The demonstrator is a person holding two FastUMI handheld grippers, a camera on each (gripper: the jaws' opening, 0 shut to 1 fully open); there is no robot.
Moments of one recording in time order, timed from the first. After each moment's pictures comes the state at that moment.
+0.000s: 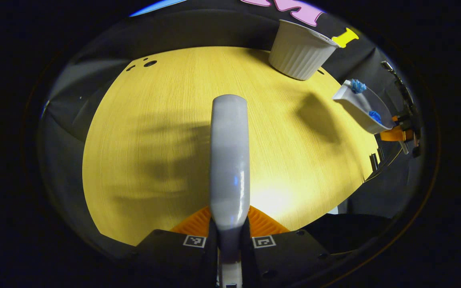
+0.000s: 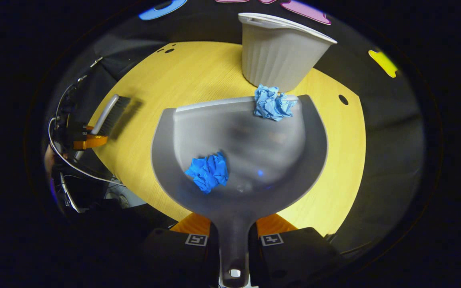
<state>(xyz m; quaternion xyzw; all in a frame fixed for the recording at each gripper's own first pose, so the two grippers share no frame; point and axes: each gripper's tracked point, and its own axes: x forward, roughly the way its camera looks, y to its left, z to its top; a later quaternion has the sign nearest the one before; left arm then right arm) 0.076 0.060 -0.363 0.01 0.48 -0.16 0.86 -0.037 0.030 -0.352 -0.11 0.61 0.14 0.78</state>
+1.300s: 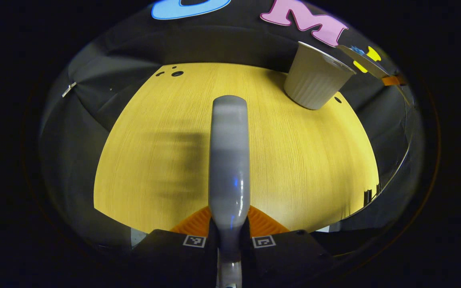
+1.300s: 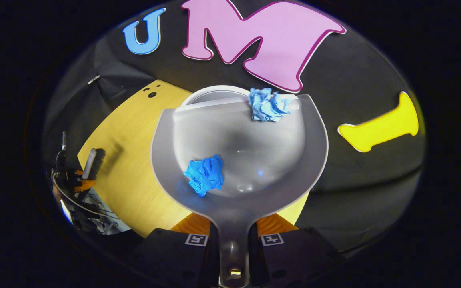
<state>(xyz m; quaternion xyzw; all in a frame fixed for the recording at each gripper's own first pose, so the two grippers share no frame) 0.073 0.052 -0.291 -0.03 0.44 -0.07 0.90 -0.028 0.008 -0.376 -0.19 0.49 0.15 0.83</state>
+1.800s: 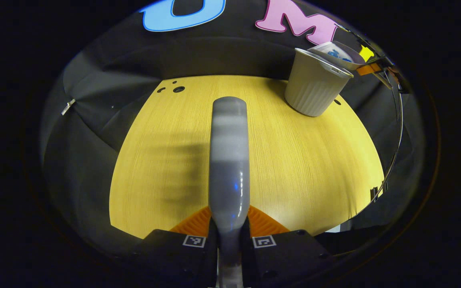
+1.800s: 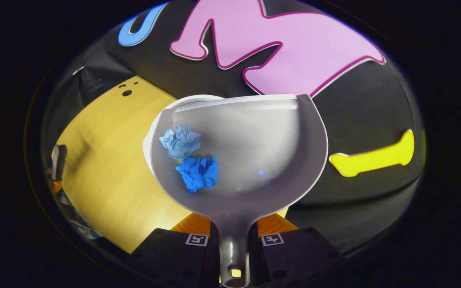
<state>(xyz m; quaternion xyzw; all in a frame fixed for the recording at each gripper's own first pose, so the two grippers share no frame) 0.061 0.060 -0.255 -0.01 0.40 -0.07 0.91 -0.030 -0.009 -0.361 -0.30 0.44 0.08 0.84</state>
